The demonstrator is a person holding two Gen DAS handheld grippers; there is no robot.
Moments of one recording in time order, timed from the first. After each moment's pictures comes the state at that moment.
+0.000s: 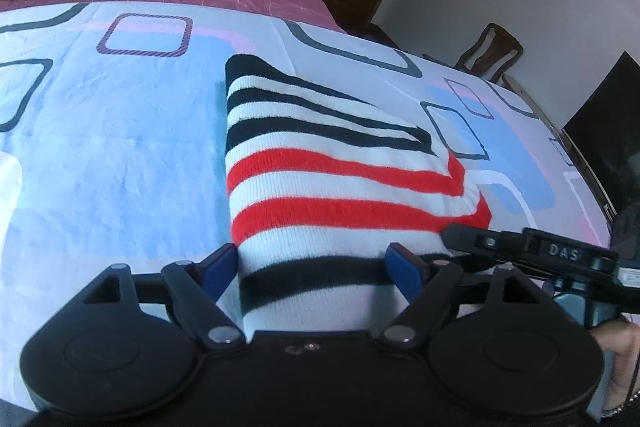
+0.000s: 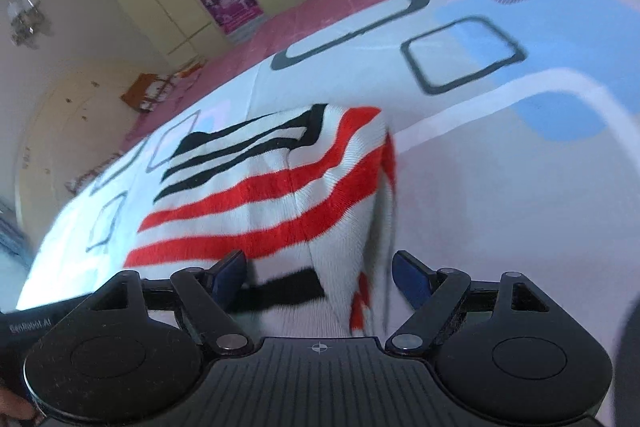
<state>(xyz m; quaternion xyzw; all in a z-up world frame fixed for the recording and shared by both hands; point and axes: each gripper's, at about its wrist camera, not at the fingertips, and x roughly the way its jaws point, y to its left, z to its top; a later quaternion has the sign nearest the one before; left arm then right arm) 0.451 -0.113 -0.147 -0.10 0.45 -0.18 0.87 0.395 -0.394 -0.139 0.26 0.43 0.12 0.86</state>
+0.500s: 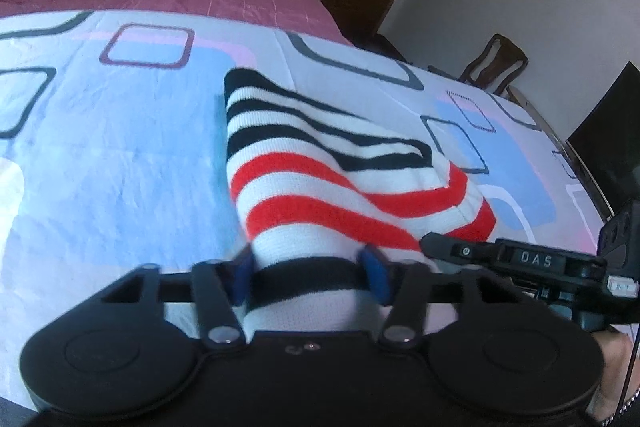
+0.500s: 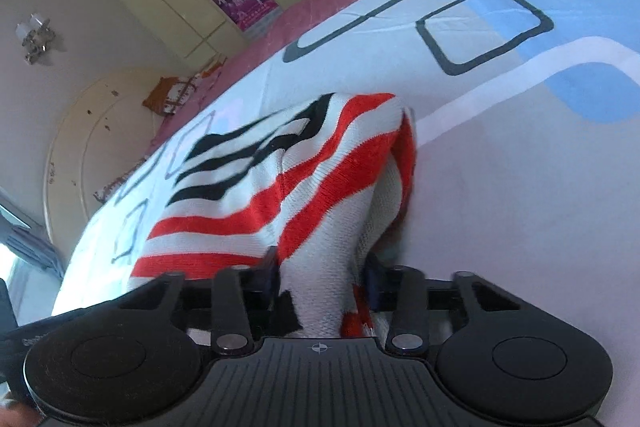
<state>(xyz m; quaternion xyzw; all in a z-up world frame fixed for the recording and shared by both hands) 0.449 -0.120 -0.135 -0.11 0.44 -0.17 0.88 0.397 -0.399 -0.136 0.28 0.42 0.14 0.85</state>
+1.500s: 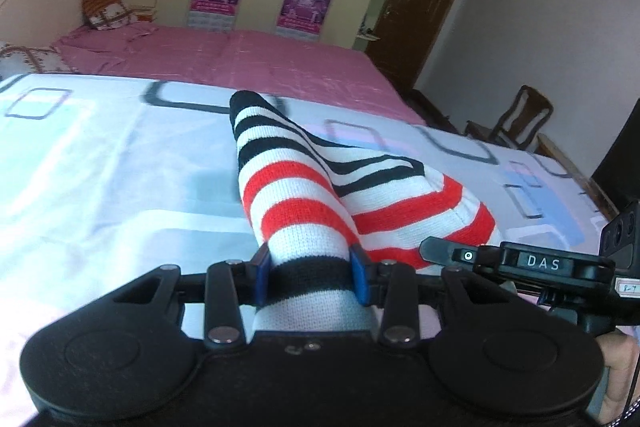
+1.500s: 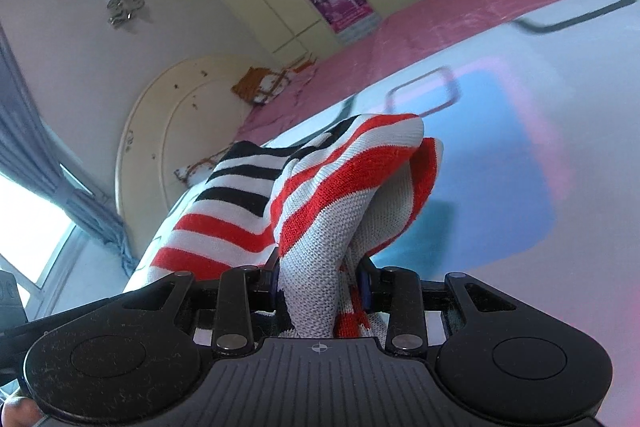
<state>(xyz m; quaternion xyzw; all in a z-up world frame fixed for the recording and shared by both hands) 0.390 0.167 -0.058 -0.09 0.37 -0.12 0.92 0.369 -0.105 -0.074 0.28 0.37 0.23 0.85</state>
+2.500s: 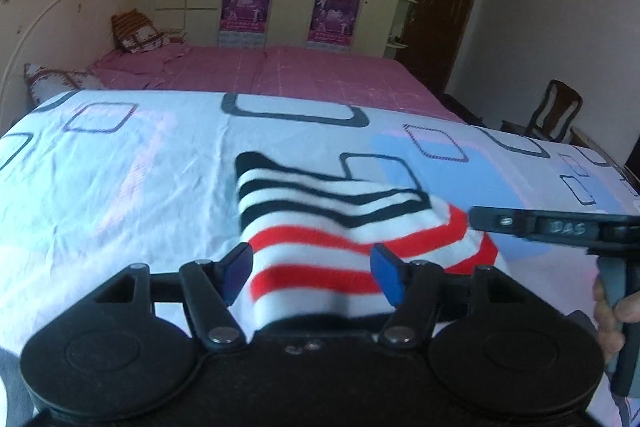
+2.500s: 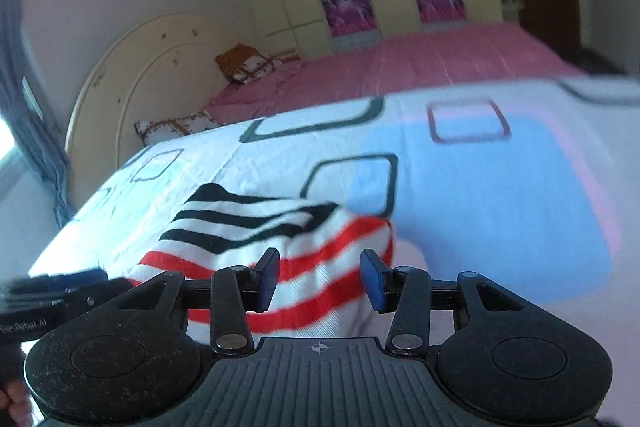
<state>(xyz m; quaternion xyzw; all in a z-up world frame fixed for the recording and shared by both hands) 0.393 0.239 -0.073 -0.04 0.35 -0.09 0.93 0.383 0.004 -0.066 0.10 0.35 0.19 0.91</state>
